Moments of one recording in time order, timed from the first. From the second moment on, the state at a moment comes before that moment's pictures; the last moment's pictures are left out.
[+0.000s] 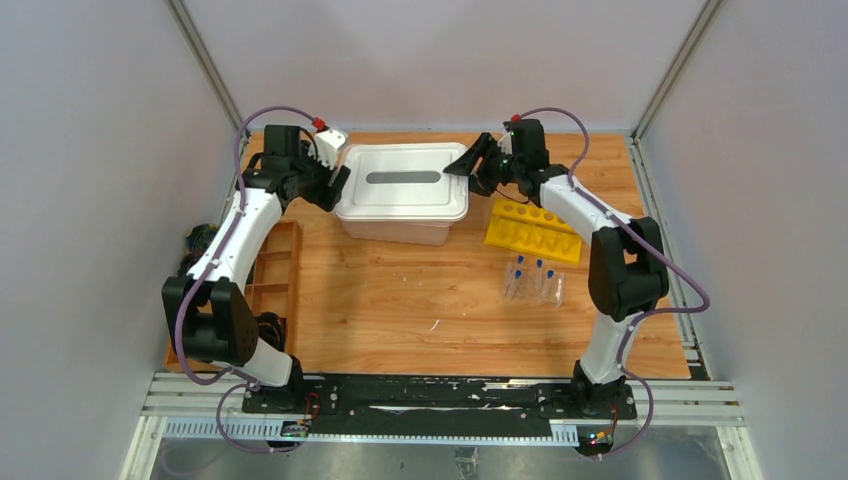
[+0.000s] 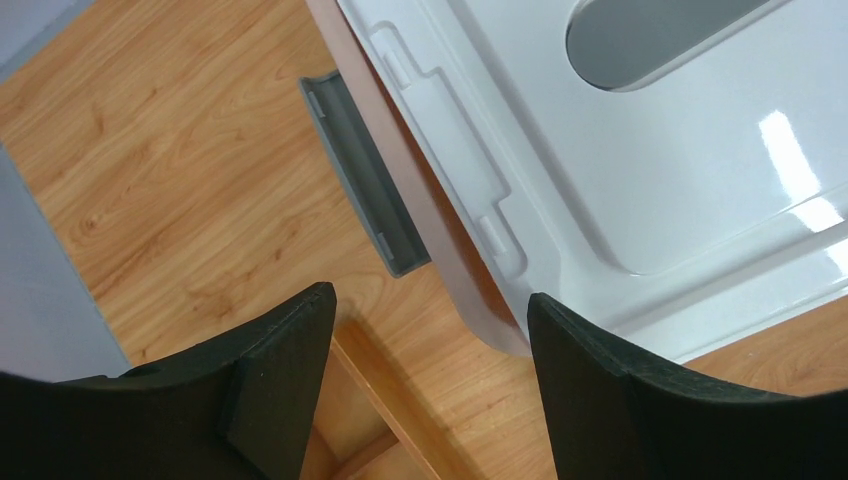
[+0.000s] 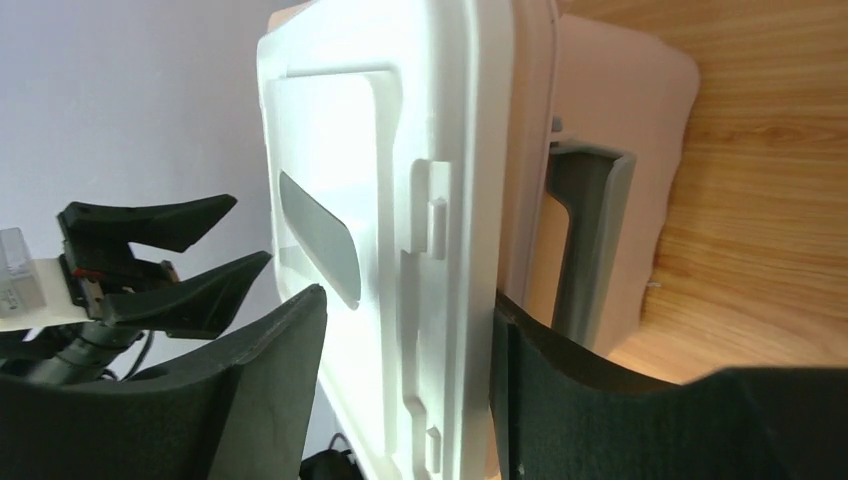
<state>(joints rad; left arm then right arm) -0.08 1.50 1.32 -0.55 0.24 0.45 0.32 1.84 1.40 -0.06 -0.56 0.96</state>
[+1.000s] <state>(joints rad) -0.08 1.52 1.36 -0.57 0.29 0.38 0.33 1.85 1.58 -0.52 -0.32 0.69</state>
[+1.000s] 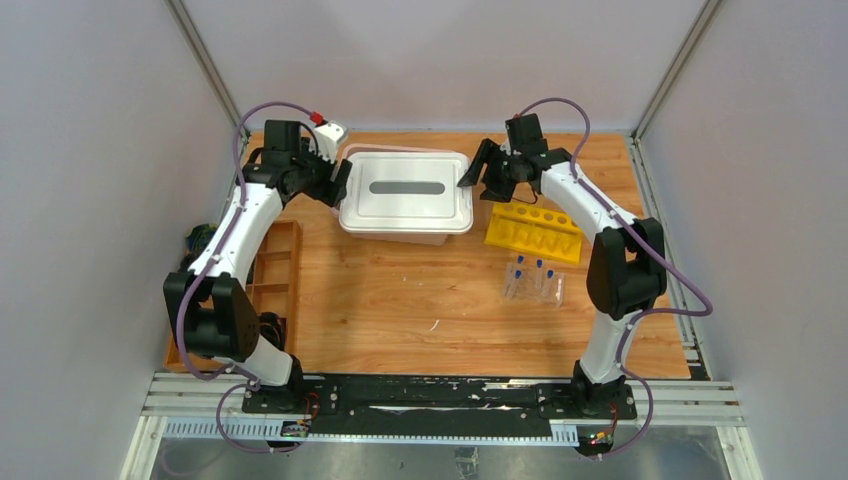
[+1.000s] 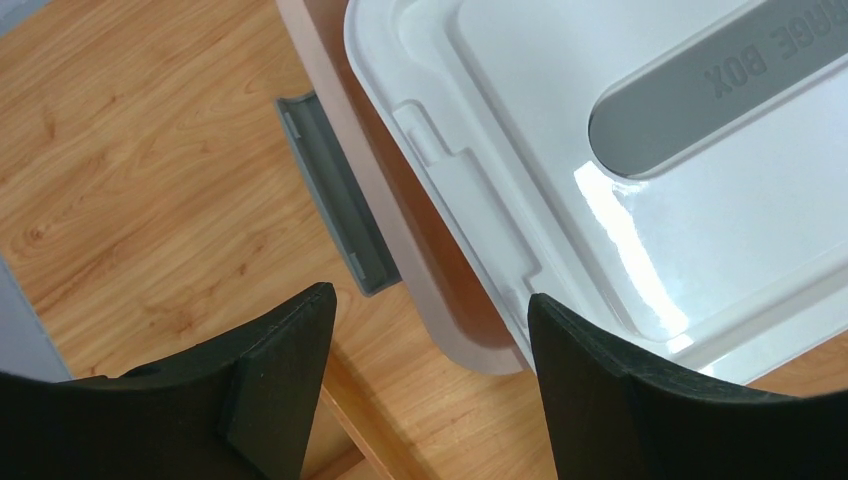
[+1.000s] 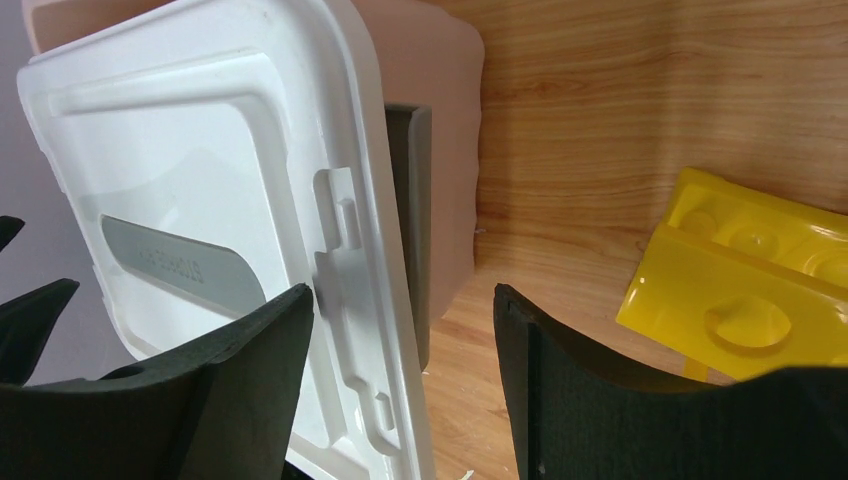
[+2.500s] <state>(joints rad) -0.07 1.58 1.41 -0.61 0.31 0.36 0.47 1.79 1.58 -0.62 -0.06 0.82</state>
